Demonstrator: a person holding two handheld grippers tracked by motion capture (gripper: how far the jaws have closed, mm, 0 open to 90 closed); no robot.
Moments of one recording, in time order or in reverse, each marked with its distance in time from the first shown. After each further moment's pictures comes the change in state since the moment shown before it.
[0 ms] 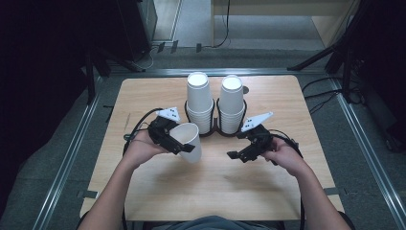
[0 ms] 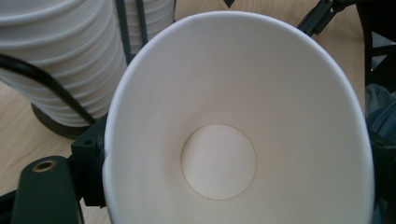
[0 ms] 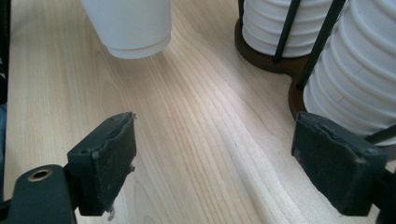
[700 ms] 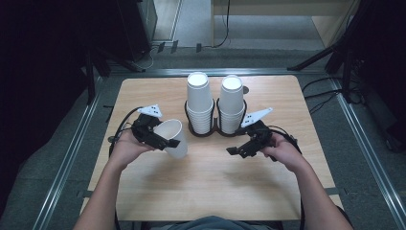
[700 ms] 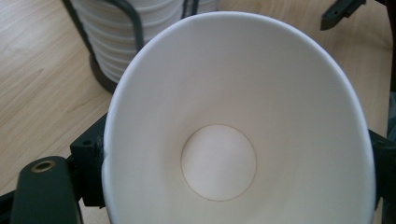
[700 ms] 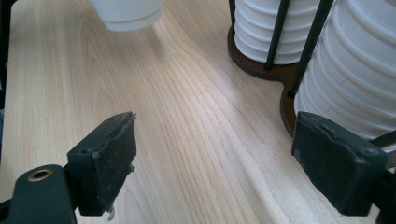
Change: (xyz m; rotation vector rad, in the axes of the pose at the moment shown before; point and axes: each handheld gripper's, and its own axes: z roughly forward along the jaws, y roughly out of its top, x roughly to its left) left arm 0.025 -0.027 -0.028 -0.027 0.080 -0.116; right arm -0.011 0.005 0.003 -0.005 0.012 0.007
